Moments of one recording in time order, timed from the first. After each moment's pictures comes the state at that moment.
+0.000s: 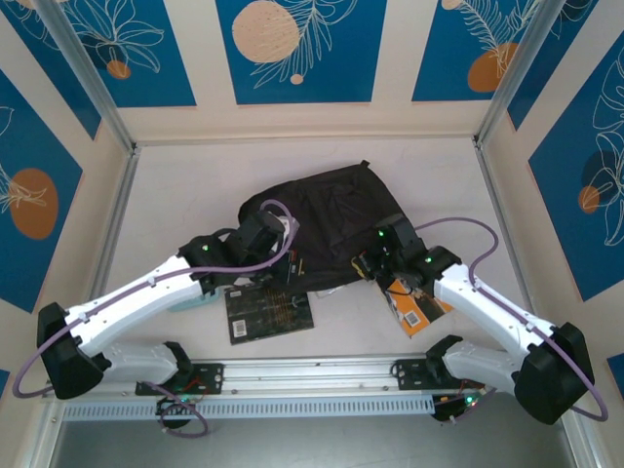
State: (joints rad) left arm -0.93 1.22 1.12 -0.75 0.02 -0.62; right arm 0.56 1.08 0.75 -0.58 -0.19 1.45
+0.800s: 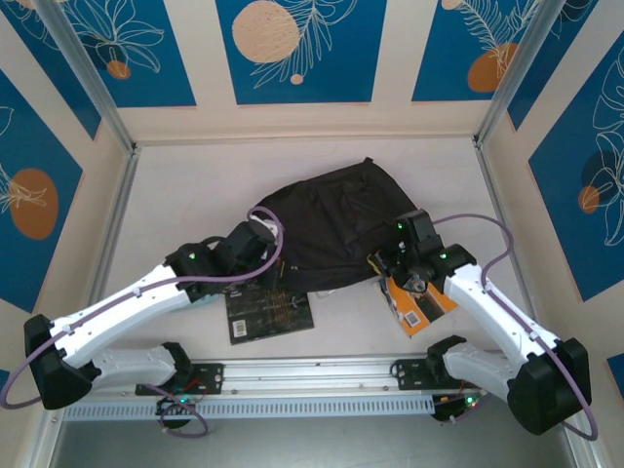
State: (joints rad) left arm -0.92 1.14 1.07 -0.85 -0.16 -0.55; right arm 0.38 1.04 0.74 -0.66 -0.25 1.24
